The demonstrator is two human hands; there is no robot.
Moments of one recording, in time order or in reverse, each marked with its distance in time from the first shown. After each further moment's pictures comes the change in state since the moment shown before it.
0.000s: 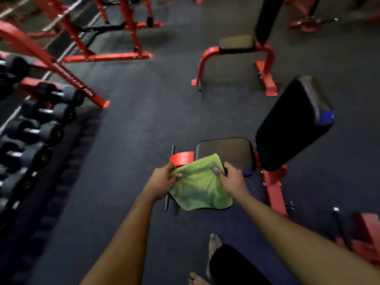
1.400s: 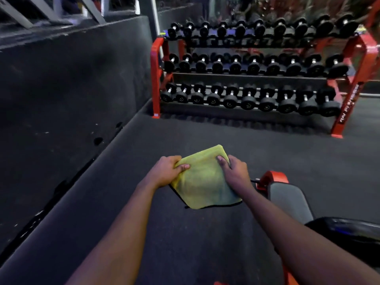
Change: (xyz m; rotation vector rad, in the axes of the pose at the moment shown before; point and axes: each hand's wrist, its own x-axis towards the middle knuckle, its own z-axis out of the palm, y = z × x) left_hand -0.244 0.474 0.337 -0.234 1.083 -1.148; right_hand -0.006 0.047 -0.303 -0.009 -1.382 -1.094
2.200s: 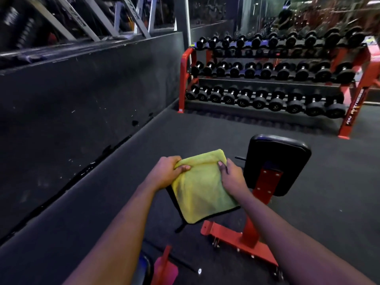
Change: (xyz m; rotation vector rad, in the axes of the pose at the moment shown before) left_hand -0.474 0.220 0.138 0.064 0.205 -0.108; right_hand -0.442 0.015 -0.210 0.021 -0.165 -0.122
